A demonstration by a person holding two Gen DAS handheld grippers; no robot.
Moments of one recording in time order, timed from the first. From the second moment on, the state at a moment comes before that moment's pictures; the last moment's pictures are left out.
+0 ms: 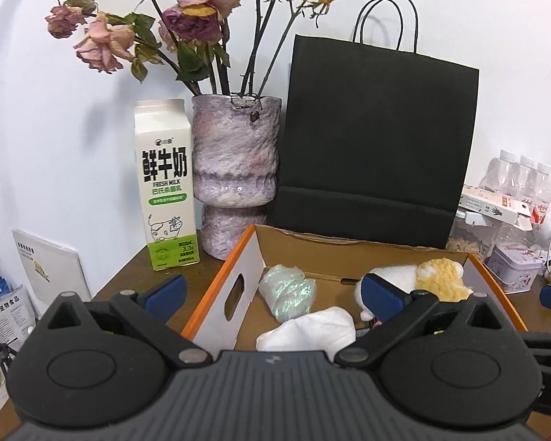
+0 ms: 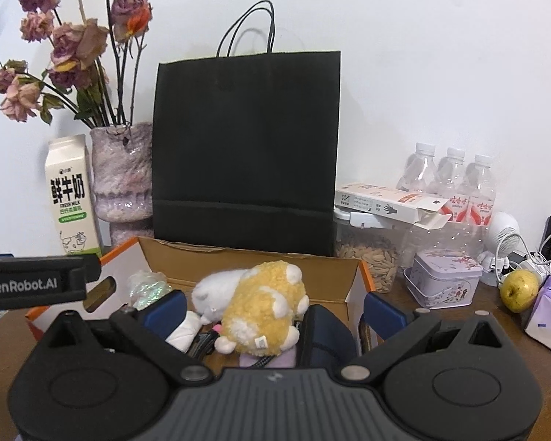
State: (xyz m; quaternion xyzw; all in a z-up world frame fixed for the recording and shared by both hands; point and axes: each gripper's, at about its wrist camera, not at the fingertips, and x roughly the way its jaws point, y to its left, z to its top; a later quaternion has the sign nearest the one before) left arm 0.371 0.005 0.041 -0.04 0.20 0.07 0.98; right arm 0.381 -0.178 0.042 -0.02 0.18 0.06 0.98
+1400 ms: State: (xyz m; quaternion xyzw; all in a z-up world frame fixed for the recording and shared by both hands) left arm 0.190 0.031 0.036 -0.03 0.21 0.04 0.98; right arm 0.202 -0.188 0.040 0.01 0.16 0.11 0.98
